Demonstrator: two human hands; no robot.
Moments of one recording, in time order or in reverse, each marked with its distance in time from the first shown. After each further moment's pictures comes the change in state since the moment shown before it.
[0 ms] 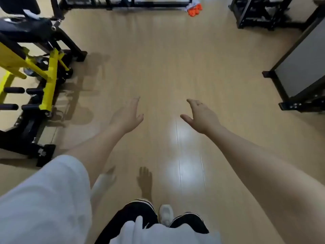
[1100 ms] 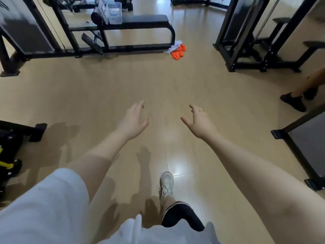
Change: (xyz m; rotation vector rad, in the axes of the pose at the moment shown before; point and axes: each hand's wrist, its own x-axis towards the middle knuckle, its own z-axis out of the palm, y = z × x) left_hand 0.848 -0.011 -0.110 -0.150 0.035 0.186; right_hand 0.808 0.149 -0.172 0.216 0.141 0.245
